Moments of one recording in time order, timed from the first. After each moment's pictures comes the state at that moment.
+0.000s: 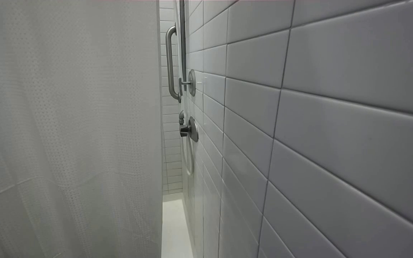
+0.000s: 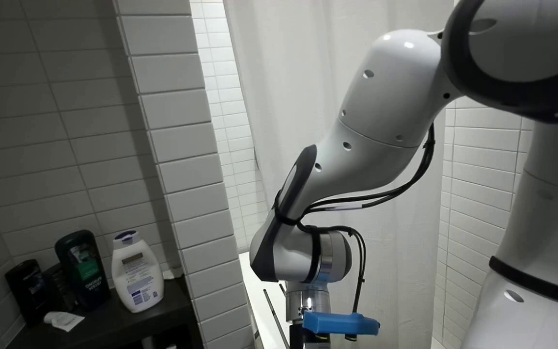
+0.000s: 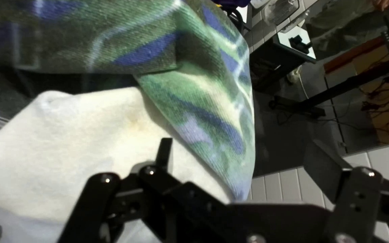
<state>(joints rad) 0.36 -0.10 0.30 -2.78 0.82 1.92 -0.32</state>
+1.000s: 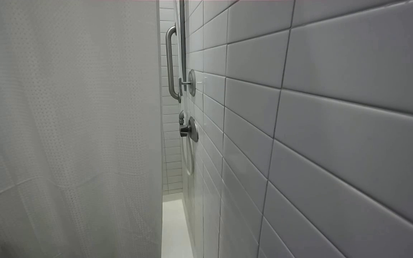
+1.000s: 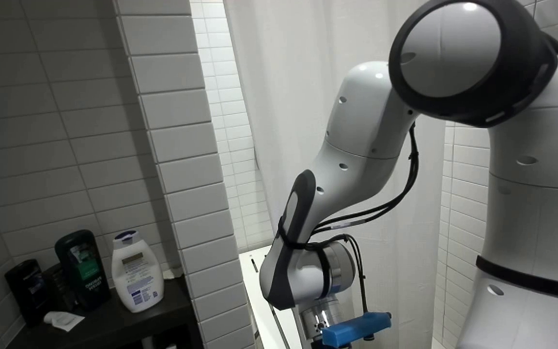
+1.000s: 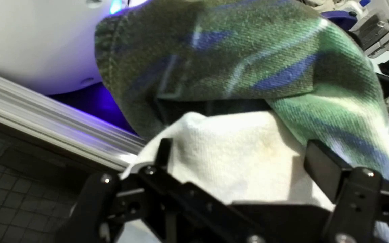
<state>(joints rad) 0.32 0.04 0.30 -2.77 0.49 1.96 -0.20</state>
